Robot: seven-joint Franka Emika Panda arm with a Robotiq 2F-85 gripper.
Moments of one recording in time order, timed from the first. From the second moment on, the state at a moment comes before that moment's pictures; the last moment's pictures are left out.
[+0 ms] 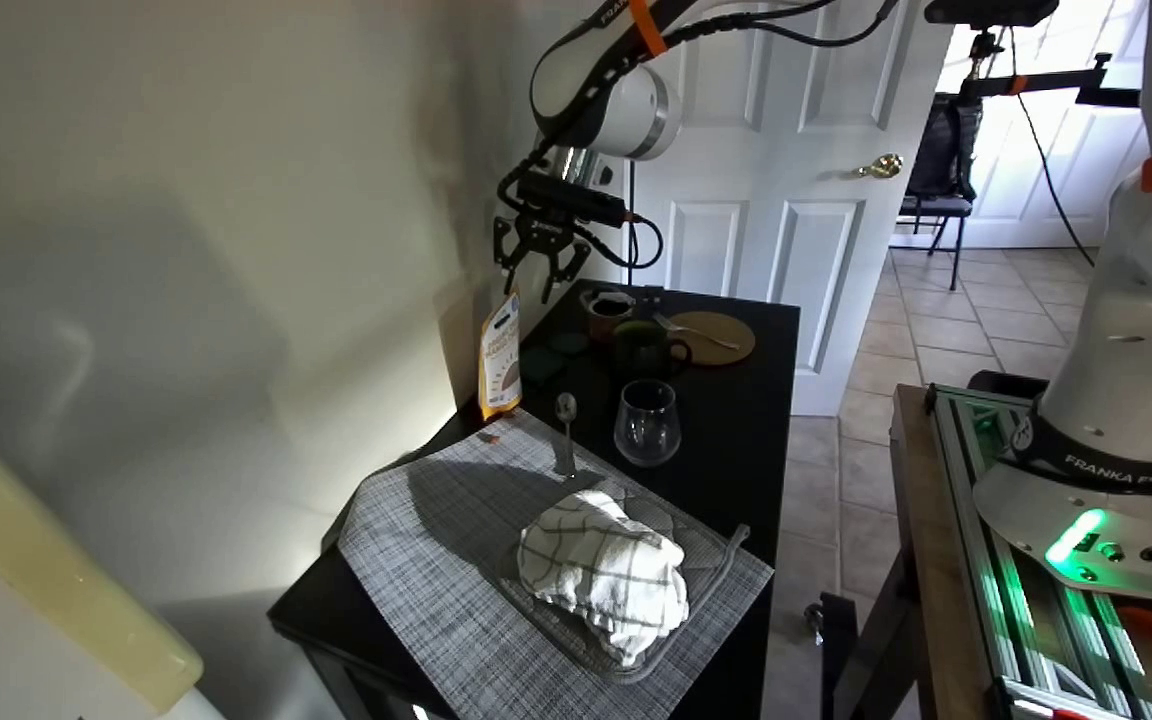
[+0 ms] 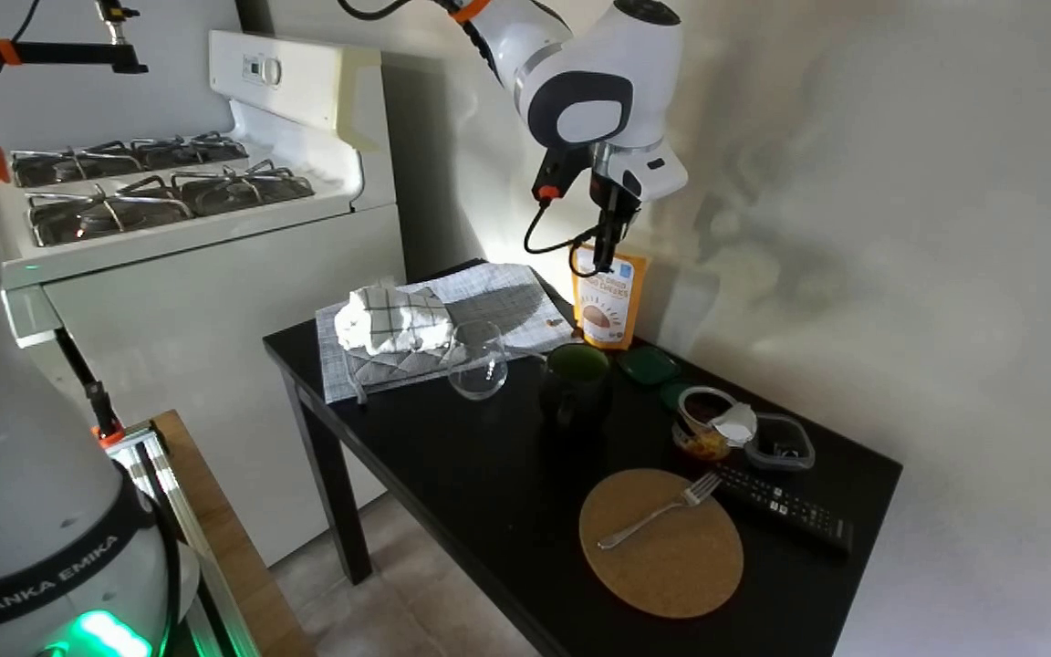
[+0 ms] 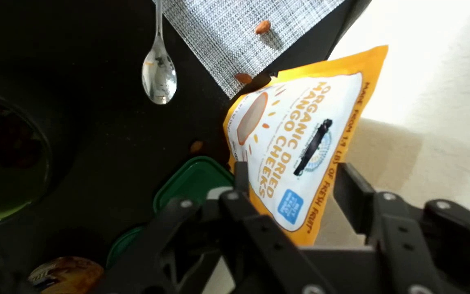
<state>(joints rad) -0.05 0.32 -0.05 -1.97 0.46 2.53 0.57</state>
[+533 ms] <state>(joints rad) -0.04 0.35 -0.05 -1.94 0.46 2.57 0.57</state>
